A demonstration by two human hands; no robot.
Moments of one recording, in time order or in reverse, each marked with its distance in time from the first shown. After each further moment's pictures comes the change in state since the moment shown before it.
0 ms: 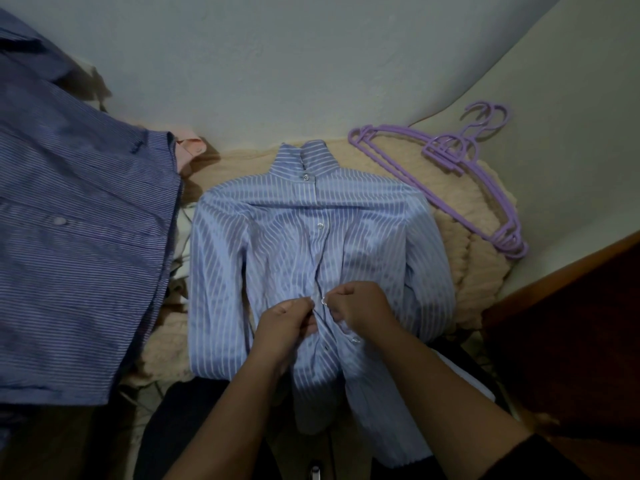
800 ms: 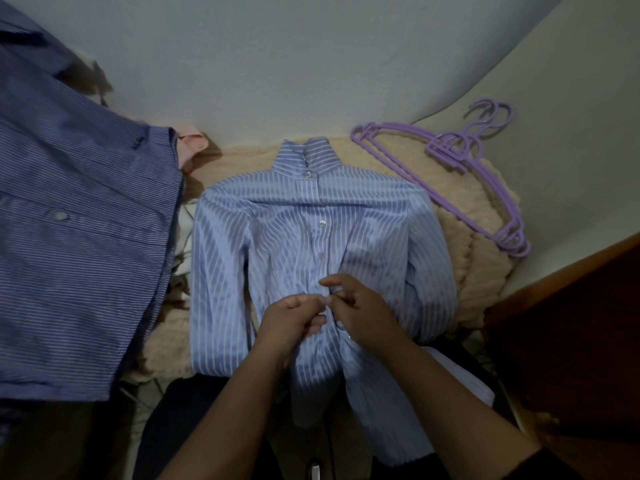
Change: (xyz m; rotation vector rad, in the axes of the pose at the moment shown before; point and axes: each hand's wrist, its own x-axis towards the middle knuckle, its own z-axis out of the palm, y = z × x) left_hand 0.015 -0.007 -0.006 0.111 -0.053 0.009; right_hand -0.013 0.013 -0.007 -0.153 -0.123 -0.407
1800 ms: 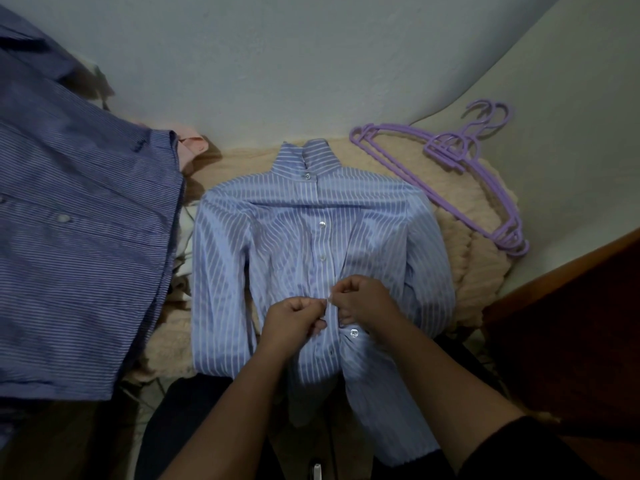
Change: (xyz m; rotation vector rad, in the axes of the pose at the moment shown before) left_hand 0.002 -0.005 0.002 0.152 0.035 0.082; right_hand 0.025 0.006 -0.003 0.207 0.075 0.342
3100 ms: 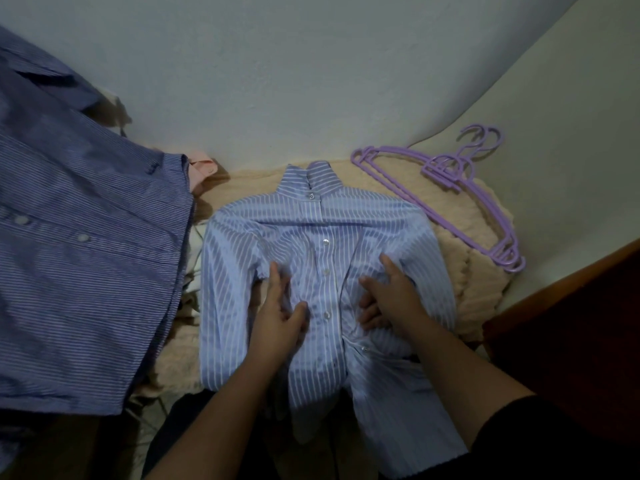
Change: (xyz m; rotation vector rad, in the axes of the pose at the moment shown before) left_hand 0.008 0.007 -0.029 0.377 0.076 0.431; right_hand 0.012 -0.011 -0.037 0.200 0.061 -0.016
